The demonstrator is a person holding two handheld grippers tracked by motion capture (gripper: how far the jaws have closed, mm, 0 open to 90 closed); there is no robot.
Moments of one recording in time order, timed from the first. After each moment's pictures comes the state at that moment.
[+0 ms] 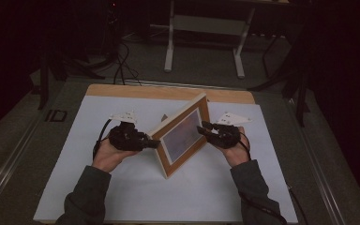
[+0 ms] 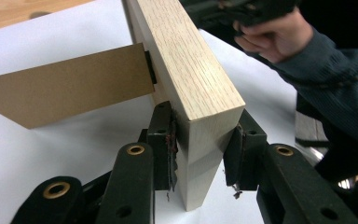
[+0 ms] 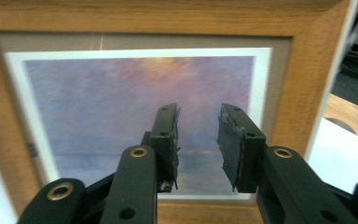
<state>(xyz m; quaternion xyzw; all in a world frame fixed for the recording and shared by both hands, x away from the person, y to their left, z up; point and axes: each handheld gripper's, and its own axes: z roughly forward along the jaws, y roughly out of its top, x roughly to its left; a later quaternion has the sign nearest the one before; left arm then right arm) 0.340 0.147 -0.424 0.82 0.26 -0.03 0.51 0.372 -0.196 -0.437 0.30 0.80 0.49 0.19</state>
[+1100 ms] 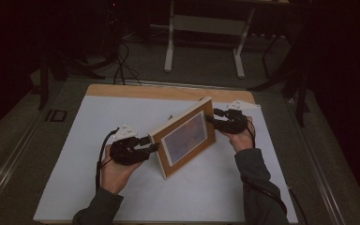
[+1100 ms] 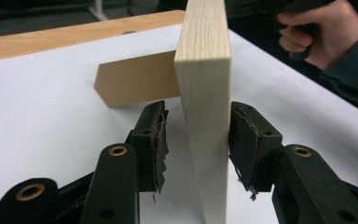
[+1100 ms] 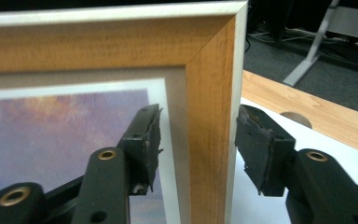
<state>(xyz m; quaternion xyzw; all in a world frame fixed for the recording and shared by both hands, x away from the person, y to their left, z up) 0.288 0.128 -0.434 0.75 0.40 0.13 0.50 0.419 -0.224 -0.436 0.34 0.78 0.50 0.18</state>
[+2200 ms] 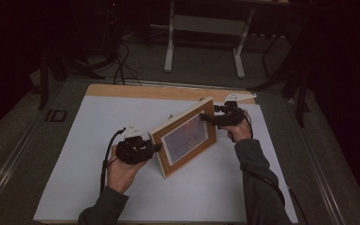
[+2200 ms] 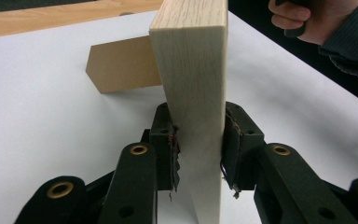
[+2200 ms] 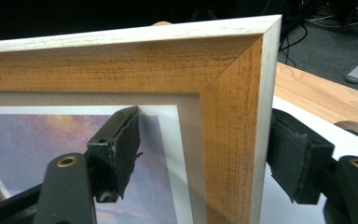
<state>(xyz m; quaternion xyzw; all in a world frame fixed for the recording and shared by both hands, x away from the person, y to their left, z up) 0.298 0.117 -0.439 0.77 0.42 0.10 0.48 0.453 -0.221 -0.436 0.31 0.80 0.51 0.08</state>
